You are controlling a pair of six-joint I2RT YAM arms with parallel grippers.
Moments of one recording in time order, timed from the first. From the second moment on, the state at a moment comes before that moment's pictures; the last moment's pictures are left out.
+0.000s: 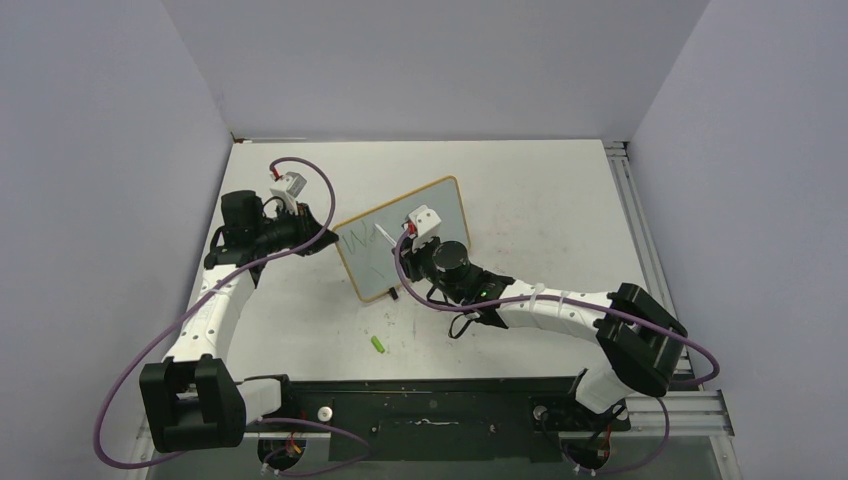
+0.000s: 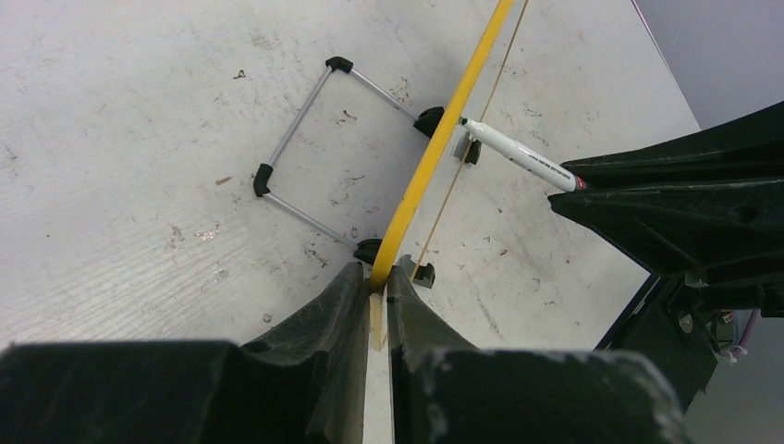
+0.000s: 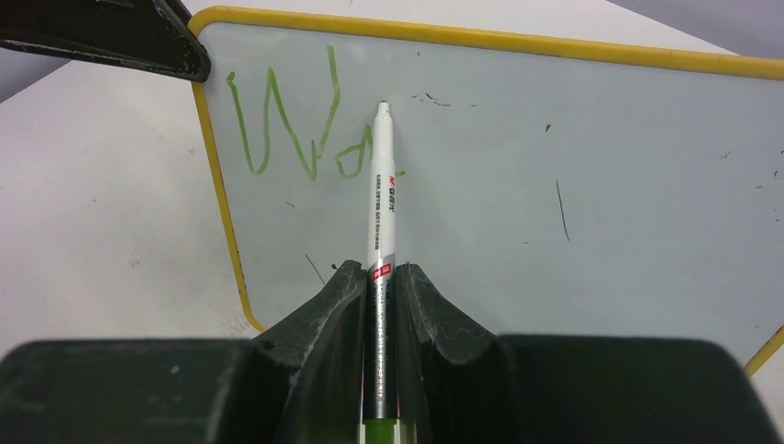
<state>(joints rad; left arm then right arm) 0.05 1.20 0.86 -0.27 0.79 -0.08 0.97 1.53 0.86 0.46 0.22 0.10</state>
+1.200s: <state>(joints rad) 0.05 1.20 0.86 -0.27 0.79 -0.08 0.98 1.53 0.77 0.44 0.25 0.14</state>
